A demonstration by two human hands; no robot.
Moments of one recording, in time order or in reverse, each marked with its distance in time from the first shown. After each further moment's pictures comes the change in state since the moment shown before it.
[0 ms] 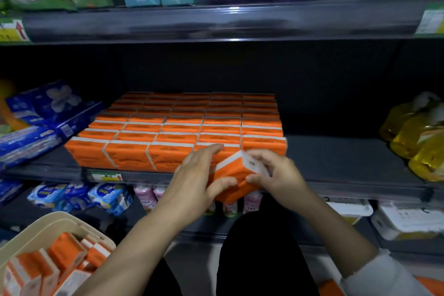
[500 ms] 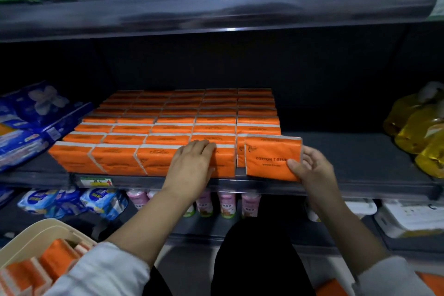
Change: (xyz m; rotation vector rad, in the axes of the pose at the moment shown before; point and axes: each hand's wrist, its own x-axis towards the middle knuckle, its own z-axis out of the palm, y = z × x) left_hand 0.056 -0.036 0.038 0.517 -0.070 0.010; right_hand 0.003 0.075 -0.036 0.455 0.492 0.241
